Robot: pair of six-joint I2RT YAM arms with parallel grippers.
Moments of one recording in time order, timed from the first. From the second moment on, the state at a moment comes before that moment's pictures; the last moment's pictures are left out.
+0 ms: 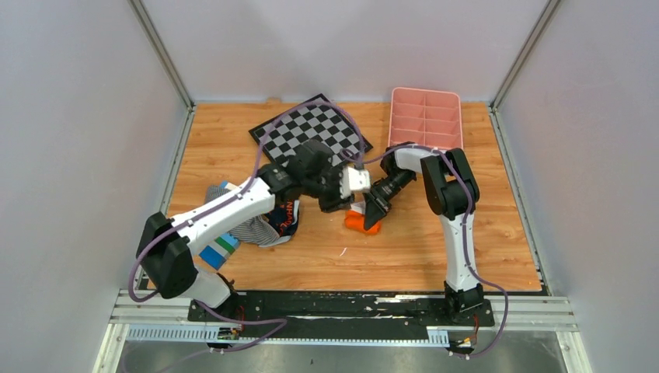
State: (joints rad) left arm -0.73 1.47 1.23 -0.46 0.48 0.52; right arm 0.34 2.27 1.52 -1.24 -0.98 -0.80
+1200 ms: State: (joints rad) left arm -0.98 1.83 1.20 -0.38 0.29 0.78; right arm 0.31 2.13 1.49 -1.31 -0.95 -0.80
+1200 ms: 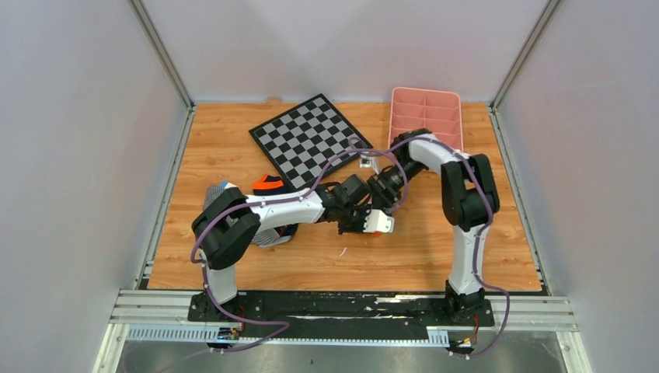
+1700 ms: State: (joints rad) left arm -0.81 1.97 1.34 -0.50 0.65 0.59; right arm -0.18 1.27 1.18 -0.55 -0.81 -0.62
